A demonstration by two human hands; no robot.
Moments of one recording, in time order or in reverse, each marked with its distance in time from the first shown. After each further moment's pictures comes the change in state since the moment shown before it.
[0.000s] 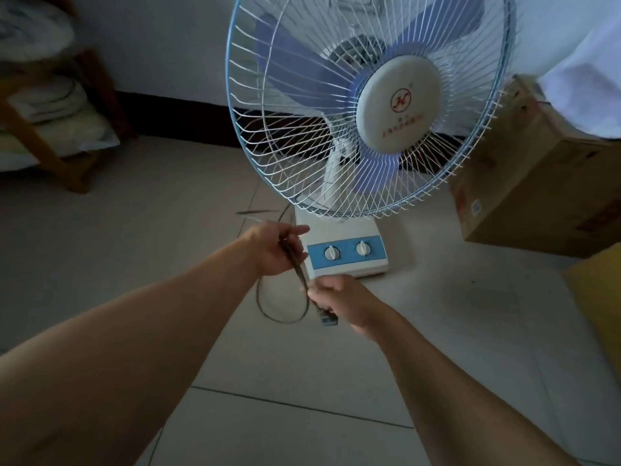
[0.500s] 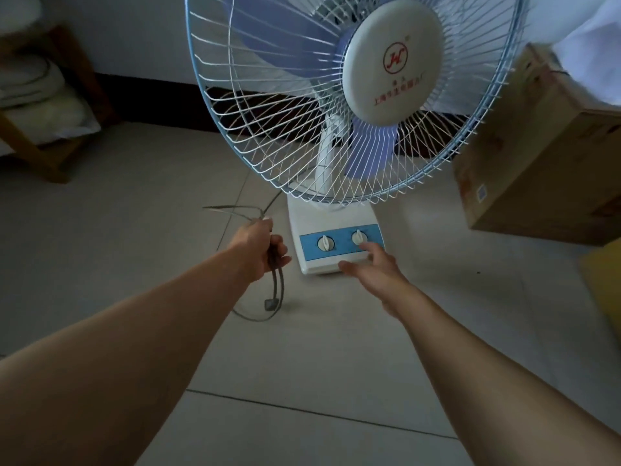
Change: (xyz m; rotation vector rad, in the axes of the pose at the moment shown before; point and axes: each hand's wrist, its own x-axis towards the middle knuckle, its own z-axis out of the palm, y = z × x) left_hand 0.031 -0.023 -0.005 0.050 0.268 0.152; right_hand 0.032 0.034 -0.049 0.023 0.412 0.194
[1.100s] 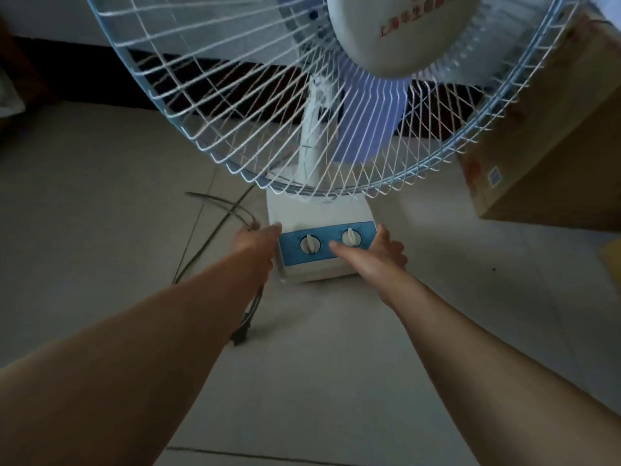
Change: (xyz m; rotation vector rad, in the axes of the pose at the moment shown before) left_hand 0.084 -0.029 0.029 0.207 0.162 0.091; right_hand 0.062 0.001 0.009 -0.157 0.159 0.139
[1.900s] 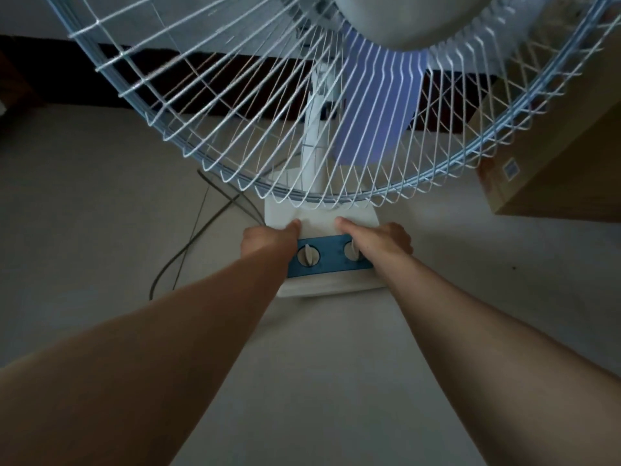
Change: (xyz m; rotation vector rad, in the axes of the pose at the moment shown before) left_hand 0.025 -0.001 0.014 0.367 0.103 0.063; right_hand 0.032 -0.022 0.013 0.088 0.158 0.158
